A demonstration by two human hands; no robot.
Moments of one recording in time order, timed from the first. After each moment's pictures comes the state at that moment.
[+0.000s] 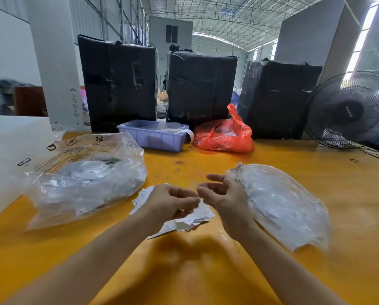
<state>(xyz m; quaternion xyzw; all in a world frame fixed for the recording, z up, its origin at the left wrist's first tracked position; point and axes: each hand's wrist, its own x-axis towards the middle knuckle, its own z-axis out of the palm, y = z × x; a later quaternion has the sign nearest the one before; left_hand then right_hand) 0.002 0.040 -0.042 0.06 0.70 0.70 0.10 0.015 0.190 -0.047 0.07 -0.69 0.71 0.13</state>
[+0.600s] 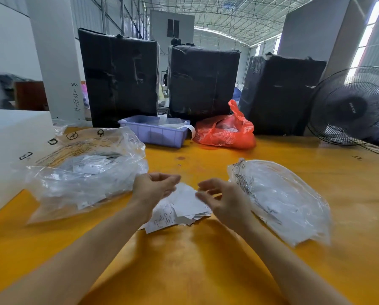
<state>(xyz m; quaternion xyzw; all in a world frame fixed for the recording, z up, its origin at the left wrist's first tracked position) -0.013 0.024 -0.046 -0.01 0.66 0.75 -0.05 0.011 0.197 -0.054 0.14 -0.88 0.41 0.19</state>
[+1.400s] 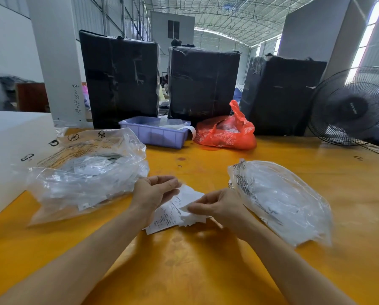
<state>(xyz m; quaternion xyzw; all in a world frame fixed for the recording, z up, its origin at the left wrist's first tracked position) -0.015 0.023 -0.054 -0.02 0.58 0.82 -0.02 0.018 0.191 -0.050 0.07 -0.84 0.55 -0.01</state>
